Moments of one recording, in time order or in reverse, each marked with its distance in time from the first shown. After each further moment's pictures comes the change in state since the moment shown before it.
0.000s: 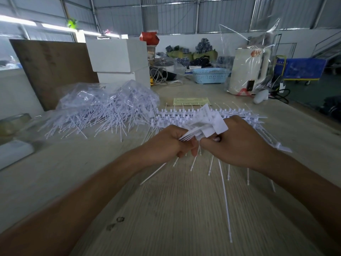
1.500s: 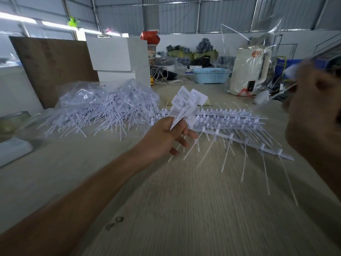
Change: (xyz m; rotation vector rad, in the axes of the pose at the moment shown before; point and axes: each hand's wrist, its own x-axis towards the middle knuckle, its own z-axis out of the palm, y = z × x) left_hand -0.002 -0.001 0.001 -0.162 0.206 -0.042; right_hand -0.001 0.062 -0.051 0.749 0.959 0.402
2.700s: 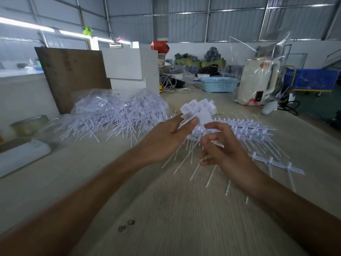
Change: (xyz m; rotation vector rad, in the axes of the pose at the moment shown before) left_hand 0.002 0.013 -0.023 0.504 0.095 0.182; right_hand -0.097 0.023 0.055 0.096 -0.755 0.330
